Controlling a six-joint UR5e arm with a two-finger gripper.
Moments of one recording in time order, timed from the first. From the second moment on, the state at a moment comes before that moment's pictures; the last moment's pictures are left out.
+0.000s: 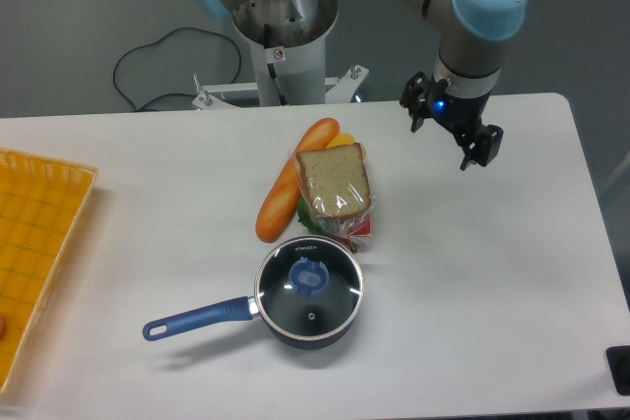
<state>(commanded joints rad) 2.74 -1.76 -1.58 -1.38 1.57 1.48</state>
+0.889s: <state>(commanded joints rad) 2.69 -1.76 -1.65 -1.37 1.56 1.46</state>
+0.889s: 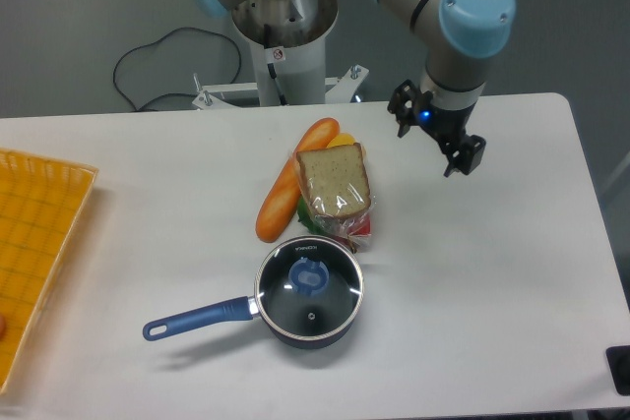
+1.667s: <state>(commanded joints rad) 2.57 -1.77 -1.66 -1.27 1.56 1.26</state>
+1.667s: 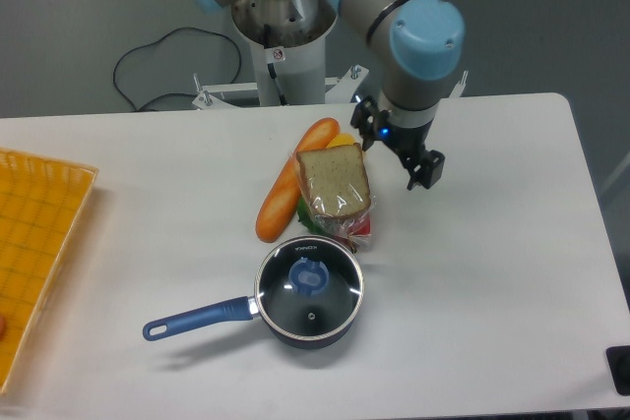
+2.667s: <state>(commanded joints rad) 2.45 -1.87 -1.59 -1.19 1.56 0.91</state>
